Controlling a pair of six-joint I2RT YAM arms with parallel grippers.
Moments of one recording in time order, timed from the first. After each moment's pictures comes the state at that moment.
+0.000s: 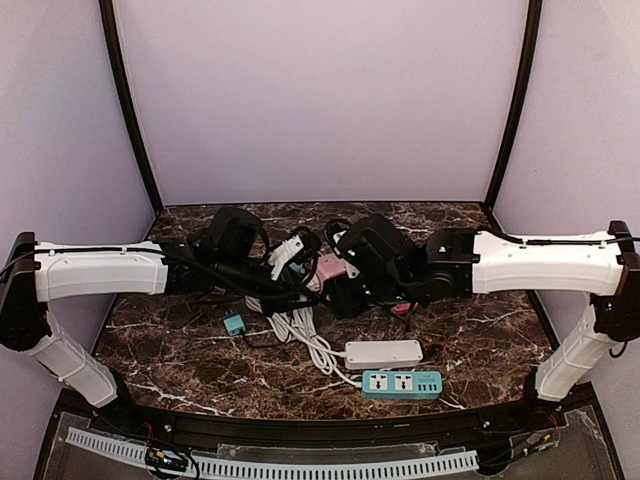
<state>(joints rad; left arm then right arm) -0.86 1.49 1.01 -0.18 0.42 0.07 1.18 1.57 1.30 -0.57 0.32 0.51</state>
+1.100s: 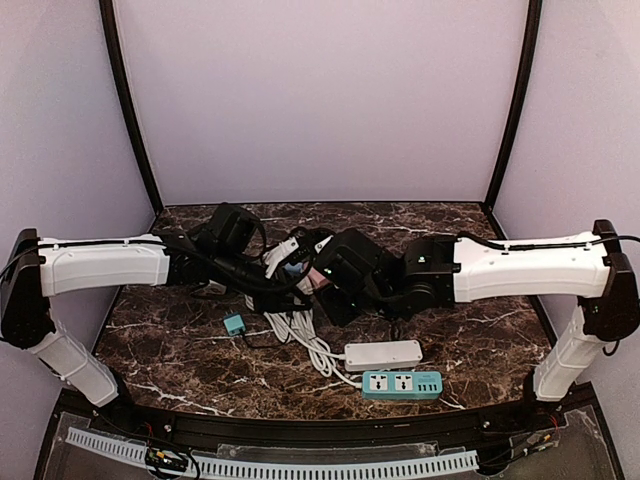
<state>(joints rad) -0.80 1.51 1.05 -0.29 0.57 0.09 1.26 1.65 1.37 -0.62 0.53 0.37</state>
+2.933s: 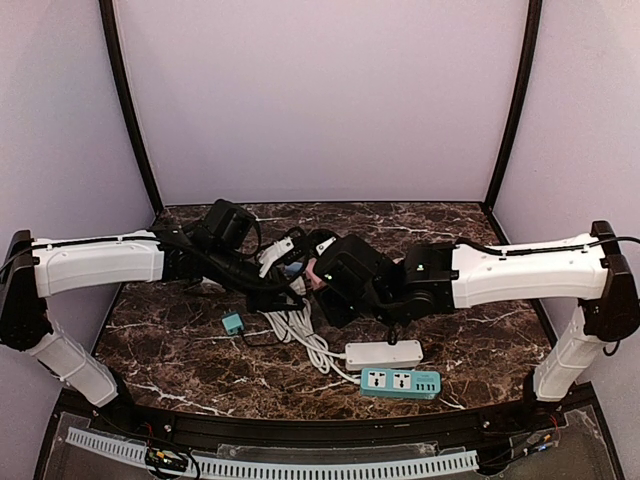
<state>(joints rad) -0.78 1.49 1.06 -0.38 0.56 0.15 1.27 1.65 1.33 -0.55 0.57 0.40</state>
